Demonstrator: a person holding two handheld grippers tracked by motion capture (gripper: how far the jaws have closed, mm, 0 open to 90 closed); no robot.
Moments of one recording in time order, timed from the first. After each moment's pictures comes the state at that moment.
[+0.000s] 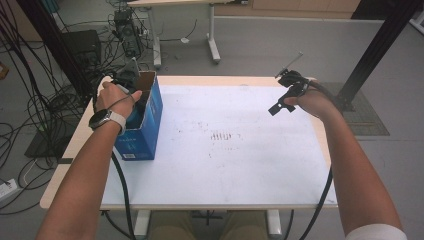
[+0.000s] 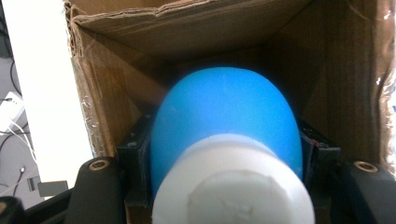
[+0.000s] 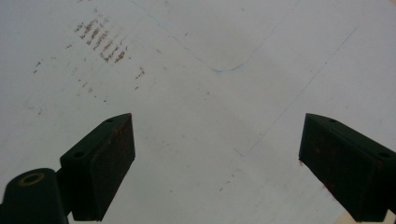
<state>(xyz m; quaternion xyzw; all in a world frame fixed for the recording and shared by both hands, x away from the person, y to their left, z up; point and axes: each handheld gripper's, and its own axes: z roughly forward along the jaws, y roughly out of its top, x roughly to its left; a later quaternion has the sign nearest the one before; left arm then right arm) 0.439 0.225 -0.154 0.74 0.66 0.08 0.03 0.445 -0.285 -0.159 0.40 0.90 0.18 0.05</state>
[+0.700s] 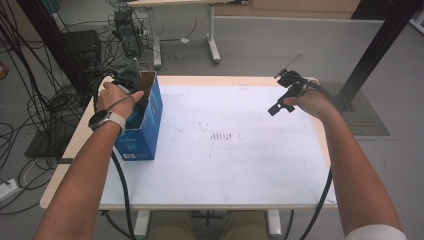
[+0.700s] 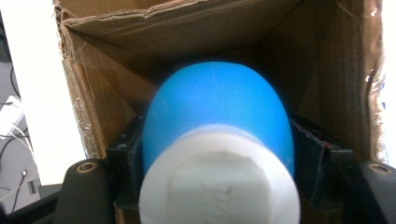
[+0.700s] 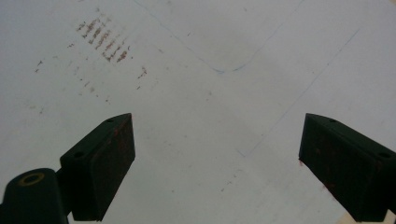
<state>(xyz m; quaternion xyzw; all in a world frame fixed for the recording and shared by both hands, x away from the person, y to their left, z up) 0.439 0.223 -0.154 0.75 0.66 0.07 0.04 0.444 -0.282 -0.159 0.39 0.90 0.18 0.05</state>
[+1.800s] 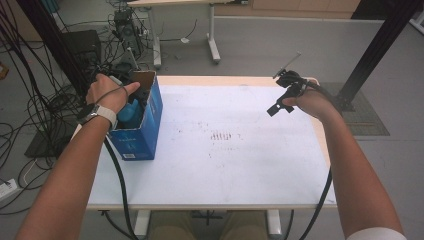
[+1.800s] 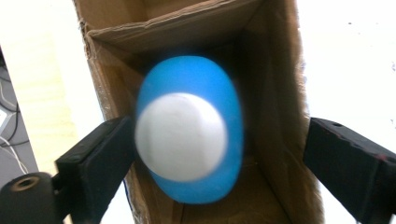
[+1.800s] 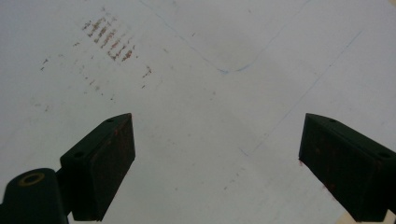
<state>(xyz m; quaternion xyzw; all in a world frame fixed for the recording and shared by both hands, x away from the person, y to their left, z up) 0.433 0.239 -0.116 0.77 0.64 0.05 0.07 0.439 -0.279 -0.155 0.39 0.90 0.18 0.06</state>
